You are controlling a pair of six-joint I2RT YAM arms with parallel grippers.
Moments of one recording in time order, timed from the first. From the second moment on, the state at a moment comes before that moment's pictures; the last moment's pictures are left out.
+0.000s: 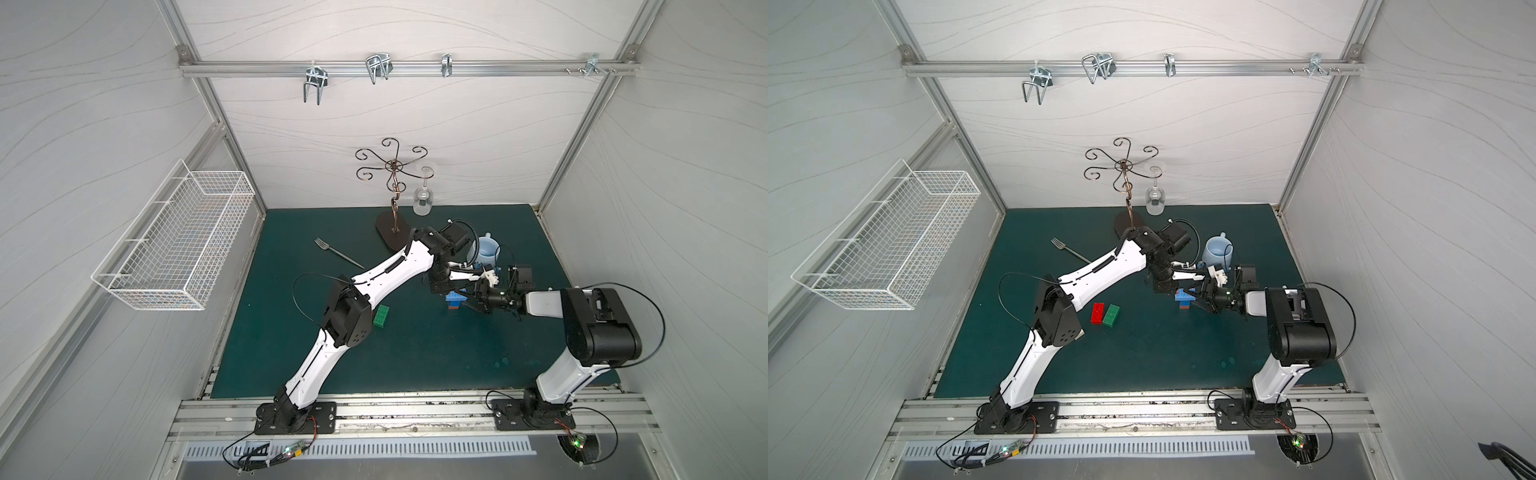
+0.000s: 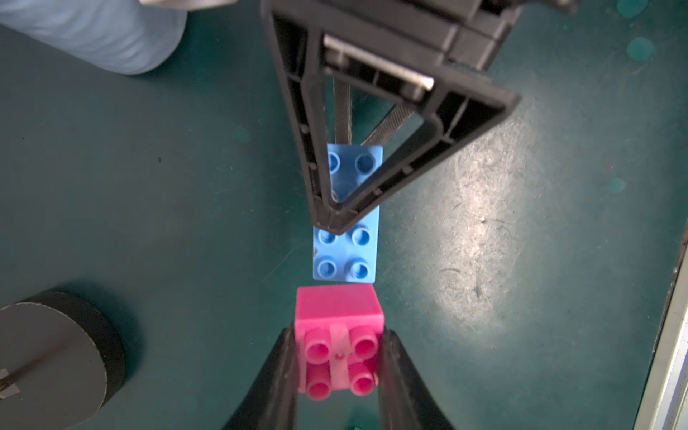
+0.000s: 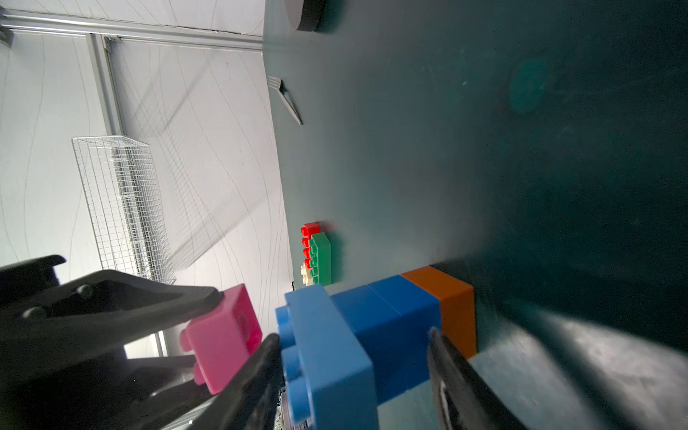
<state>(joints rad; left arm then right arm) -0.86 2.32 2.29 -1.26 0.13 0.66 0.07 1.68 0.62 0.15 -1.07 0.63</state>
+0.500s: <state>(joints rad) -0.87 2.36 2.33 -1.27 0.14 0.69 0.07 1.69 0.63 0.15 -1.09 0.63</state>
